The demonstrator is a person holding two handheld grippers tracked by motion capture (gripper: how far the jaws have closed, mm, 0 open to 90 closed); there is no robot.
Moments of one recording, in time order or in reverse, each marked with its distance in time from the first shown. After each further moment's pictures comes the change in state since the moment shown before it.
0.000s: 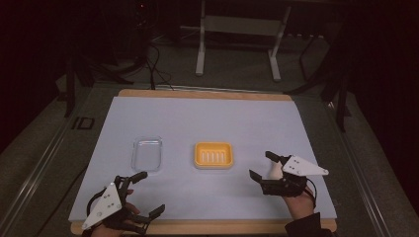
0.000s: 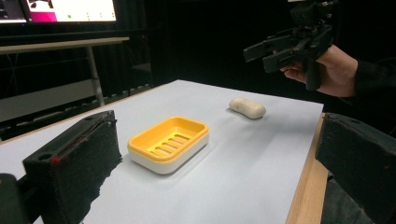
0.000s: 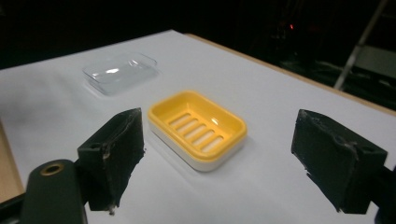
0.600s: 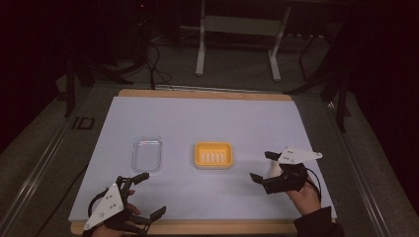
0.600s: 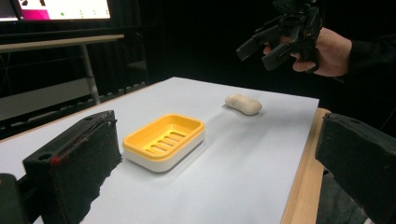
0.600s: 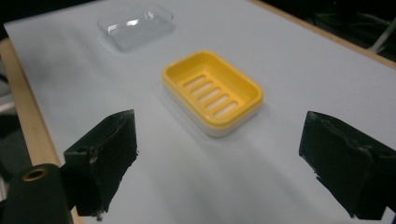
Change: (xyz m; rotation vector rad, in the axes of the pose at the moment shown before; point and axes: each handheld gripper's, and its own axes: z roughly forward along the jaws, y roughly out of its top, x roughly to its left) left arm -0.002 -0.001 0.002 0.015 -0.018 0.010; right arm -0.010 0.021 0.004 0.226 0.098 -0.030
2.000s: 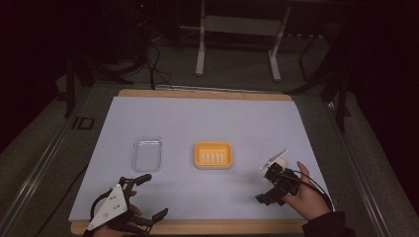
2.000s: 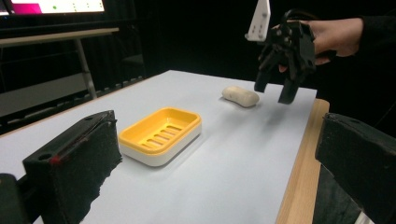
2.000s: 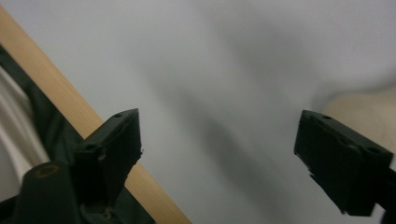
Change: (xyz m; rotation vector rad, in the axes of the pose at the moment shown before) left arm -0.003 -0.001 0.003 0.025 -0.014 0.016; right arm 0.001 -0.019 0.032 0.703 0.019 0.119
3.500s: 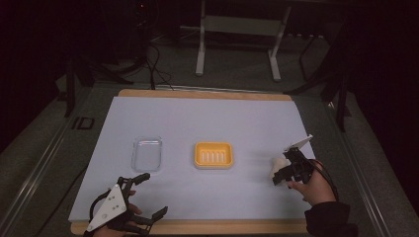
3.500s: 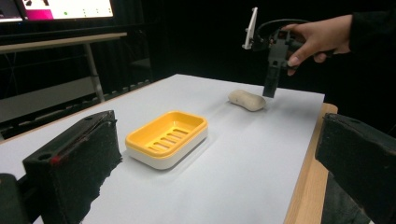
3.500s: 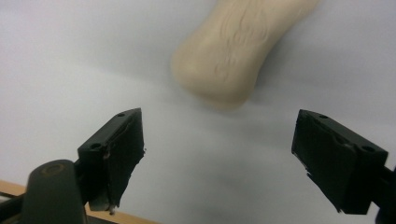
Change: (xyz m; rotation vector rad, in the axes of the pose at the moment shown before) left arm 0.000 0.000 -0.001 -0.012 0.033 0.002; right arm -0.074 -0.007 -0.003 0.122 -0.069 0.645
